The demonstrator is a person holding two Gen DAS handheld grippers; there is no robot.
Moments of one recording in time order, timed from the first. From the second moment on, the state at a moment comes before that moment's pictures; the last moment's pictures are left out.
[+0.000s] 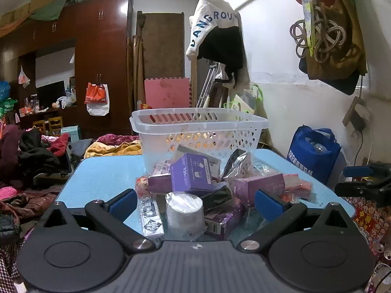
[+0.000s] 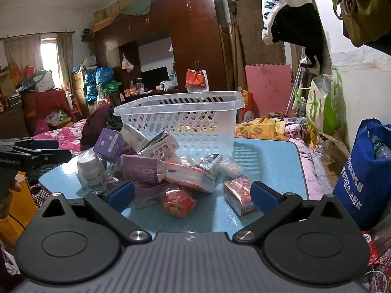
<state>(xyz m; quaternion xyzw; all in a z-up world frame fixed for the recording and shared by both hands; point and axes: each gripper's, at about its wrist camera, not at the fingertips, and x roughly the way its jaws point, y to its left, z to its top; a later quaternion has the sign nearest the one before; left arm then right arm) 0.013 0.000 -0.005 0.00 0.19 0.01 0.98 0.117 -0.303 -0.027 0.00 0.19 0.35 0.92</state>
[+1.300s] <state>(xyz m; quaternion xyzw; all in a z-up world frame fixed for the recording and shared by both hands) 0.017 0.000 -0.009 0.00 0.20 0.00 0.98 0.116 -0.304 -0.029 0.00 0.20 0.36 0.91</state>
